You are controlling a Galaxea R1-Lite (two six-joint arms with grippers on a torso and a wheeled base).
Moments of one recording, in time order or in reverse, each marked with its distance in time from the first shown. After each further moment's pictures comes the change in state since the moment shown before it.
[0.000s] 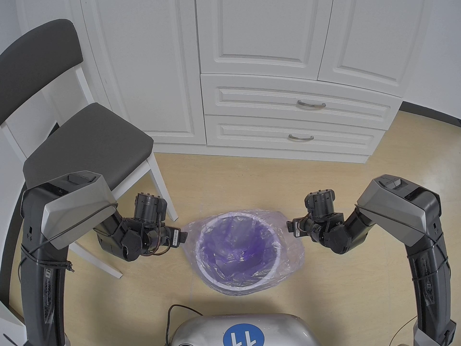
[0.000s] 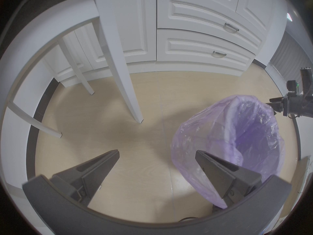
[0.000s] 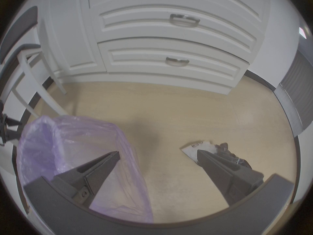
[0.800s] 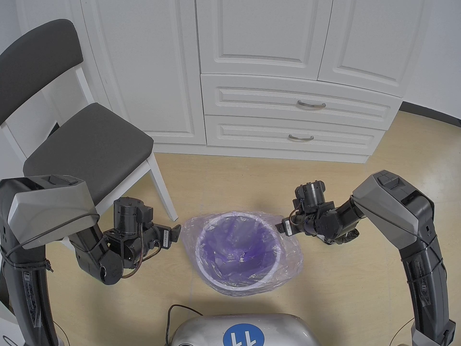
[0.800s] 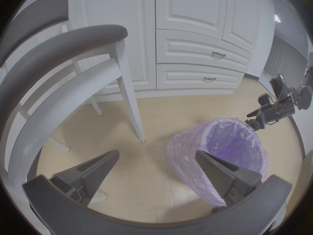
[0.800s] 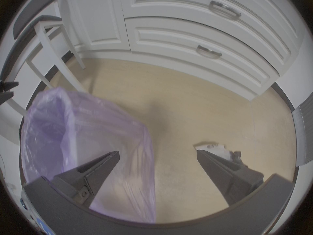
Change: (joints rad) left arm -0.027 -0.172 0.367 -0.426 0.038 0.033; right arm 0.004 0.050 -0.245 0.308 0.153 -0.152
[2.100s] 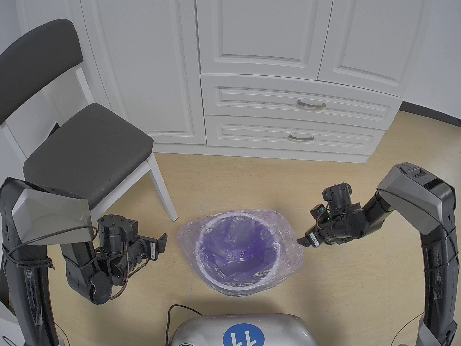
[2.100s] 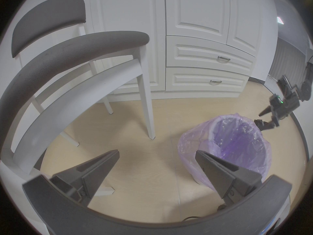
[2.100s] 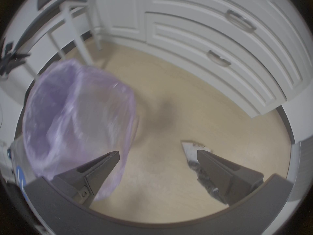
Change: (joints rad) left arm 0.029 0.023 0.236 -0.306 0.043 -0.006; right arm -0.112 -0.125 0.240 -0.019 0.152 -0.353
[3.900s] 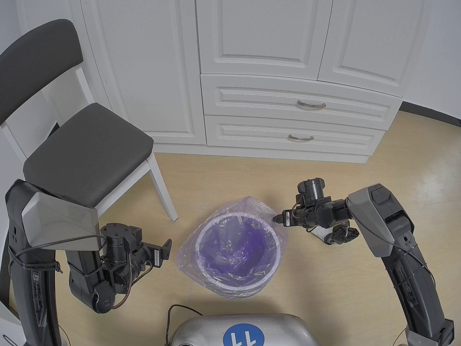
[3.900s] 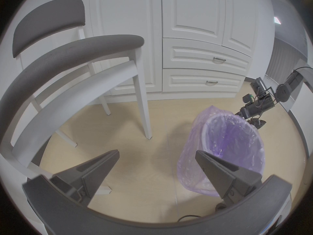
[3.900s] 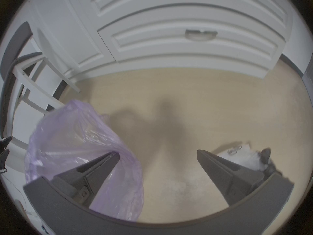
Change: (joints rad) left arm -0.036 0.038 0.060 -0.117 0.010 0.002; right arm 0.025 0.378 -0.728 0.264 0.037 0.543
